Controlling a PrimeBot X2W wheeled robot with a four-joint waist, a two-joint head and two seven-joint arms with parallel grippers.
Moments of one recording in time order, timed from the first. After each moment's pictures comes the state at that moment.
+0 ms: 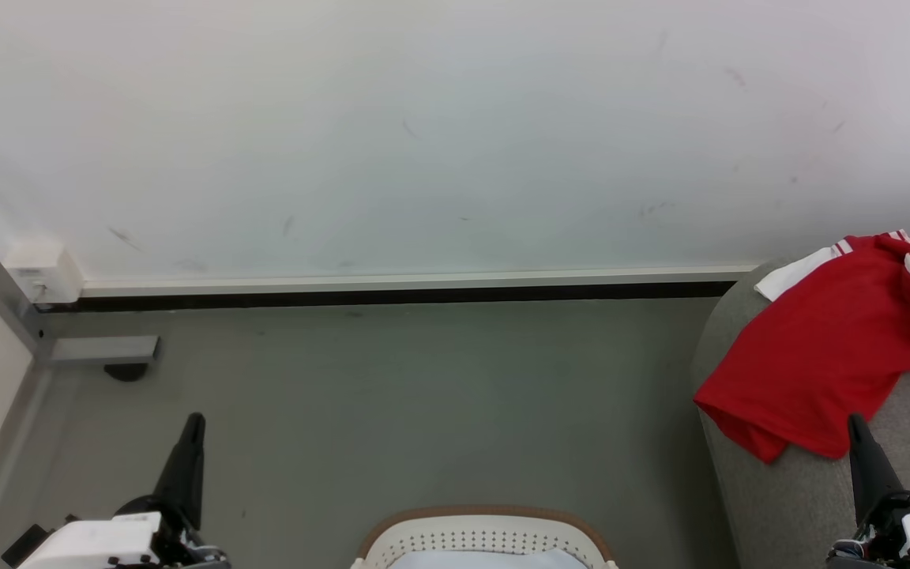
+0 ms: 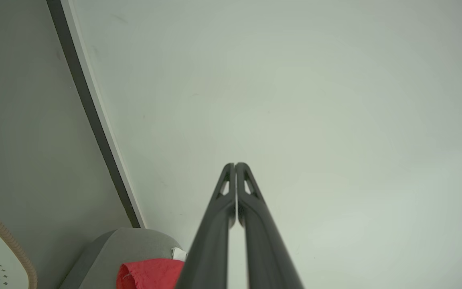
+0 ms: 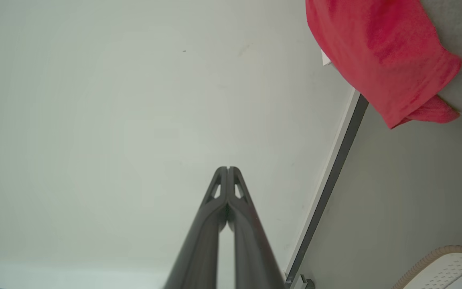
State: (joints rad) left arm -0.10 0.05 0.12 0.19 -1.61 -0.07 0.11; right arm -0.12 -0.06 -0.10 0.26 1.62 0.13 0.11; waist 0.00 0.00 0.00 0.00
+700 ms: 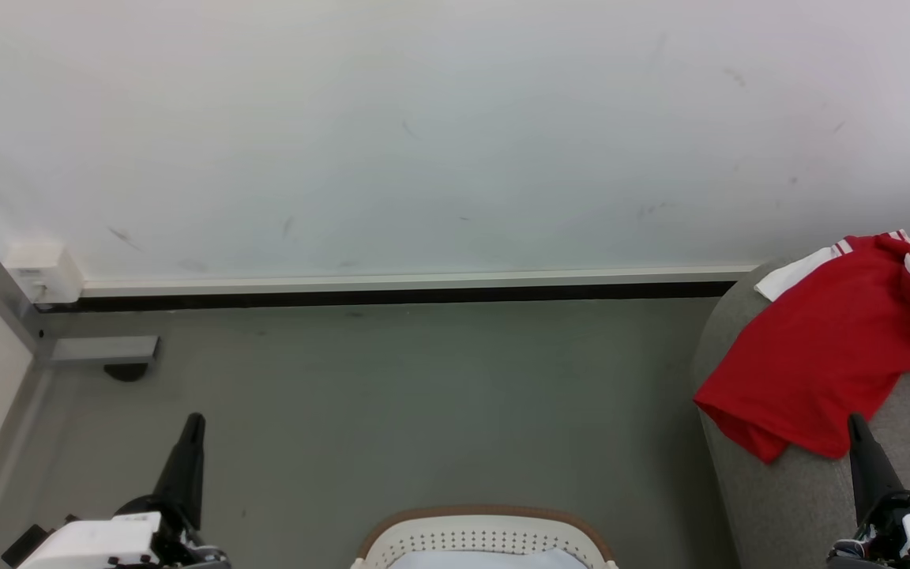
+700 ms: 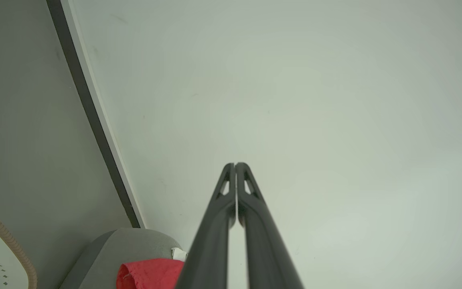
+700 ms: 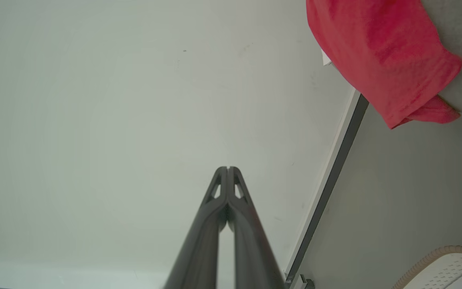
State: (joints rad) left arm -0.10 0.05 0.12 0.19 -1.61 -0.07 0.11; right arm -0.12 -0.06 -0.10 0.26 1.62 0.13 0.10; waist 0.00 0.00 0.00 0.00
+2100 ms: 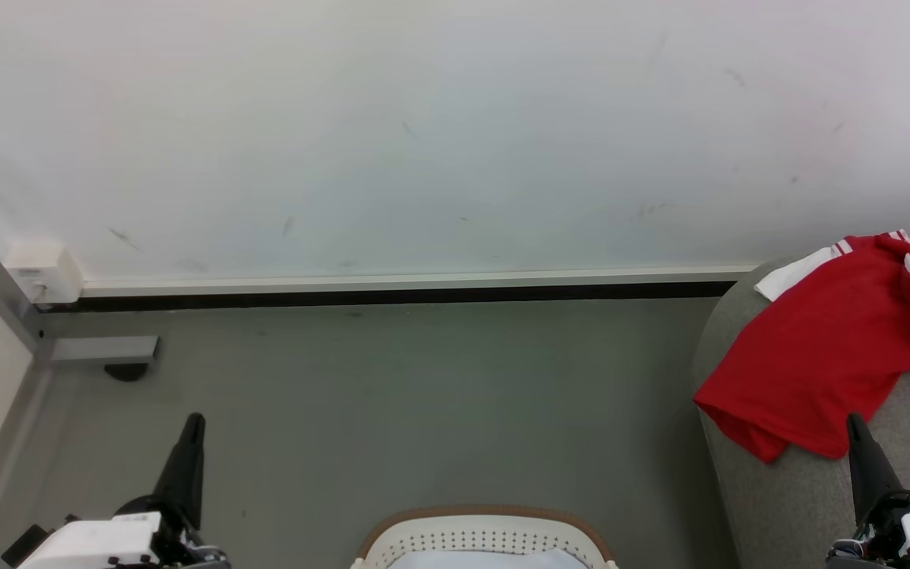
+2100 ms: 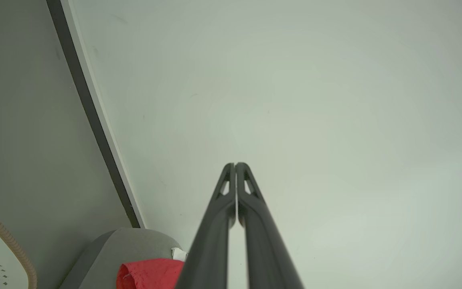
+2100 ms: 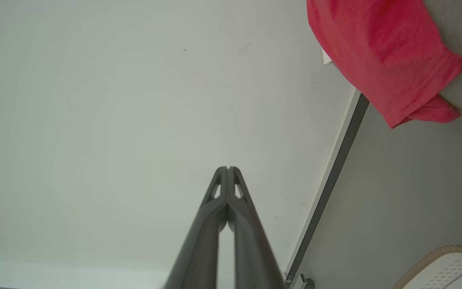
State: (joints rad) left arm -0.10 0.05 0.12 0.19 -1.61 -0.07 0.11; right arm -0.12 -0.07 -0.09 0.26 1.63 0.13 0.10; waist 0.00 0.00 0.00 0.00
